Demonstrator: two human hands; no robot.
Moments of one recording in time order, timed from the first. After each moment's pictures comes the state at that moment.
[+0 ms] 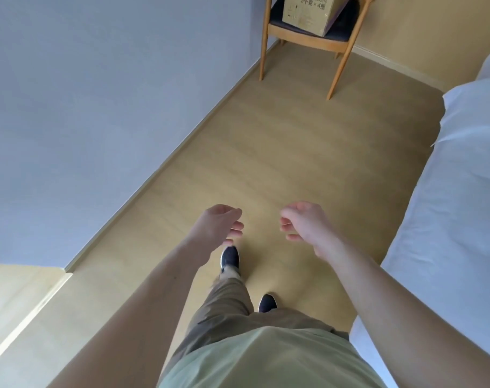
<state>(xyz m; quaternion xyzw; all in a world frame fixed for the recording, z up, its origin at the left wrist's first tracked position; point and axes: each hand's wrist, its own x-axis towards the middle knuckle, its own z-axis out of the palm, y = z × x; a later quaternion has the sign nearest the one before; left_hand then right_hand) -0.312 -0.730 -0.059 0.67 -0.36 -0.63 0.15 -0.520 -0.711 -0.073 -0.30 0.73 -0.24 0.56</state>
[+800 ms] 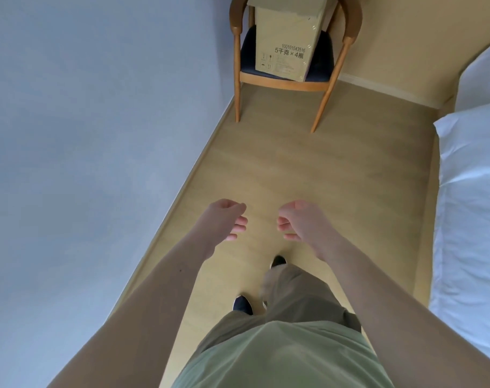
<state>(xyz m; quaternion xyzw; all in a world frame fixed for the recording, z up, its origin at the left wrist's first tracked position) -0.325 -1.165 -0.064 0.61 -0.44 -0.65 0.09 -0.510 -1.097 -0.054 -0.24 0.75 -0.28 0.54</state>
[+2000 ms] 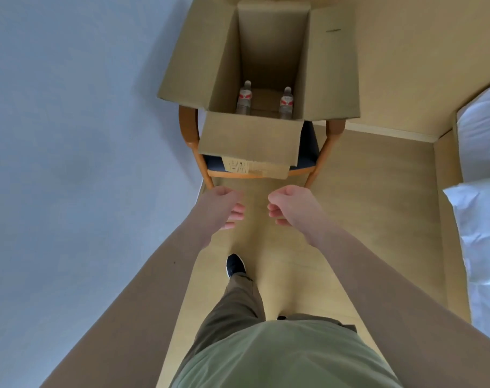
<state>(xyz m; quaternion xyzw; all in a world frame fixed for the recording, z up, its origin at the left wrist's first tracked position) -0.609 -1.717 -0.036 0.57 -0.51 -0.64 0.05 -0.771 -1.628 -0.051 -0.20 0.77 -0.35 0.50</state>
